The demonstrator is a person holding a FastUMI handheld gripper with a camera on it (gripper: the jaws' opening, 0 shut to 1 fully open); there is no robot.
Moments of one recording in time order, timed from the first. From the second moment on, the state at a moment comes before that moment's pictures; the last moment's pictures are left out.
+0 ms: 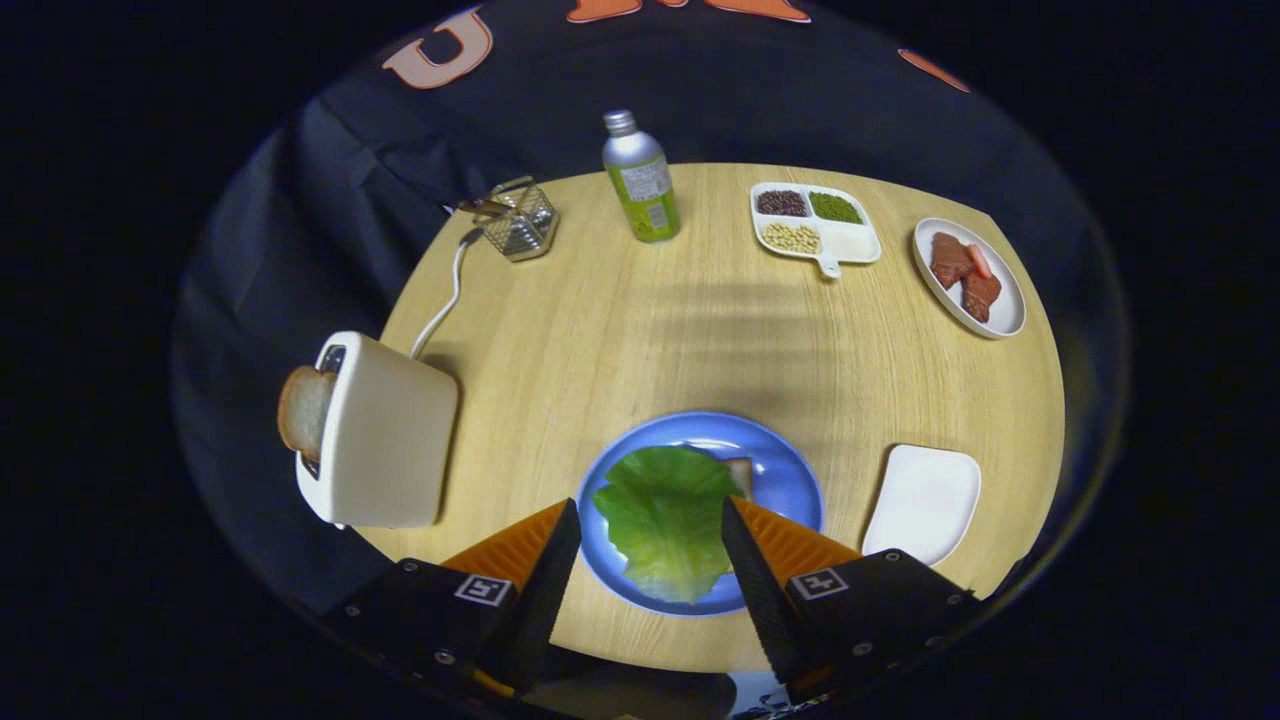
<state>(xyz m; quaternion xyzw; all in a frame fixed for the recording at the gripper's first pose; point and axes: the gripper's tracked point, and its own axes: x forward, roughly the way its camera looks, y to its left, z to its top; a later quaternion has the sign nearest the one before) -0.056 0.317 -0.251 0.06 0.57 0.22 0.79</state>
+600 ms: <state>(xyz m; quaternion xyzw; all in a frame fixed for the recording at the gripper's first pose) -0.067 0.471 -0.153 0.04 0.56 0.29 0.77</state>
